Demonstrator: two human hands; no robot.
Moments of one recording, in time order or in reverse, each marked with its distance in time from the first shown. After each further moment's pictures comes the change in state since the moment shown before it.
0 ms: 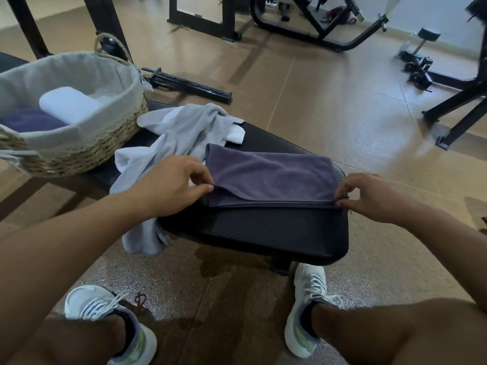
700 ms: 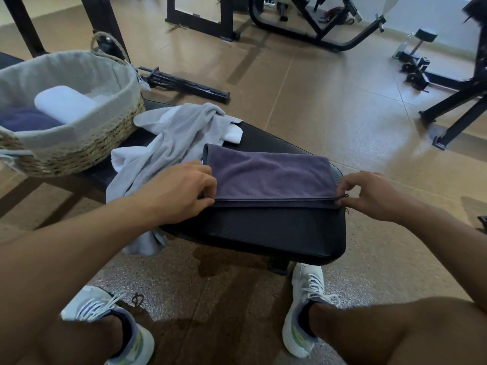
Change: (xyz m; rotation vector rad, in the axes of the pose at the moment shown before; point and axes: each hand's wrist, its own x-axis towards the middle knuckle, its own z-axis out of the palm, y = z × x) left_hand 0.000 0.010 0.010 0.237 -0.106 0.164; right_hand -0.004 -0.001 -0.006 0.025 -0.006 0.046
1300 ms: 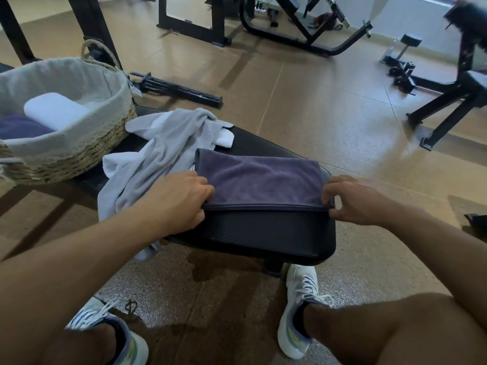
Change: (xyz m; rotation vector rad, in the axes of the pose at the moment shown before) left_hand 0.004 0.014 0.009 0.266 -0.072 0.032; right_hand -0.003 -0.012 0.003 -0.222 -0.074 -0.134
